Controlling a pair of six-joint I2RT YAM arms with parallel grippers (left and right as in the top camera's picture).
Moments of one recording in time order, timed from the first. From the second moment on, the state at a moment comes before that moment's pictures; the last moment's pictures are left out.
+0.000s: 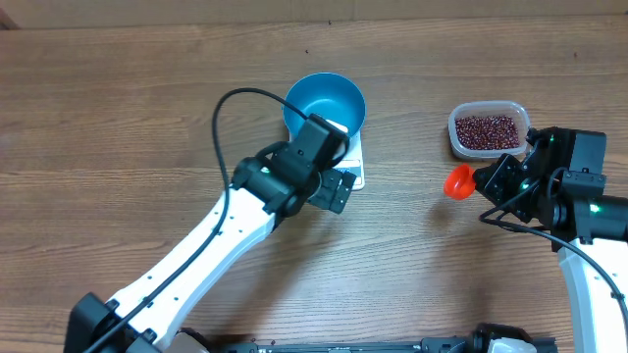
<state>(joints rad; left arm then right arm) -0.64 1.51 1.24 -0.77 -0.08 -0.20 -0.15 1.13 1.03 -0.93 -0.33 0.49</state>
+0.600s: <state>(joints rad) -0.52 1.40 1.24 -0.85 -0.05 -0.18 -0.15 1.13 1.03 -0.93 -0.34 0.49</state>
